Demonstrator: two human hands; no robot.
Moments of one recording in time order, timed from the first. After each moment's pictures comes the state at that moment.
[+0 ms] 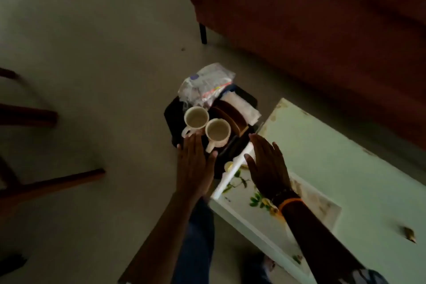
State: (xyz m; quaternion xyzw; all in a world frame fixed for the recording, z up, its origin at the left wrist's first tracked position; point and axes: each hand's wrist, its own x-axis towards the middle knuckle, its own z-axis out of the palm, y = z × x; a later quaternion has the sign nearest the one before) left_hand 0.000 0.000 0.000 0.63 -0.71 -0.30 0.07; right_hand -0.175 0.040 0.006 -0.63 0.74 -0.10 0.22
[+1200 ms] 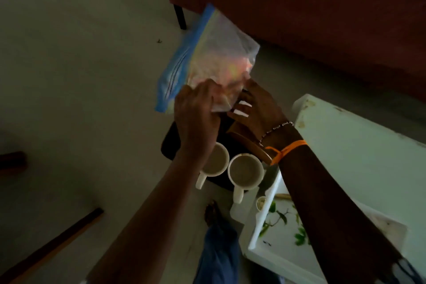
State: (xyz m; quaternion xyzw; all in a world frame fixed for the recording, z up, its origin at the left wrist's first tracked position) left_hand -0.026 -0.239 -0.017 0.53 -0.78 -0.18 0.28; right_hand -0.144 -0.218 -0.024 -0.08 0.58 -0.50 0.64
